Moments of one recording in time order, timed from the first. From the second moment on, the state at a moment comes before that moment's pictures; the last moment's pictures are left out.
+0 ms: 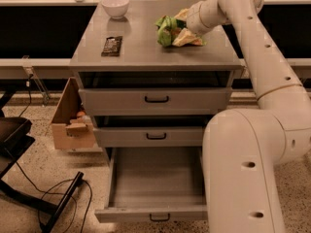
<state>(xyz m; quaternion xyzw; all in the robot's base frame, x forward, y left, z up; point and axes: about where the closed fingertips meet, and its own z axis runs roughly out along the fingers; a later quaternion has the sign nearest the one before) 0.877 -0.098 0.885 -0.69 0.56 -0.08 0.45</state>
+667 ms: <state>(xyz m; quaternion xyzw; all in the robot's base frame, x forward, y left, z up) 0.875 -0.096 0.889 -0.69 0.56 -0.07 0.45</state>
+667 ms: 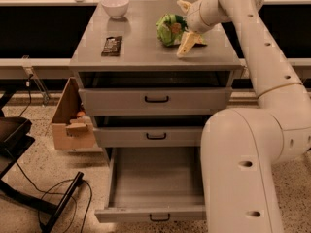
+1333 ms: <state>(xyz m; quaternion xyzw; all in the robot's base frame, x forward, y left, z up) 0.827 -0.179 1.018 -0.61 0.63 -0.15 0.46</state>
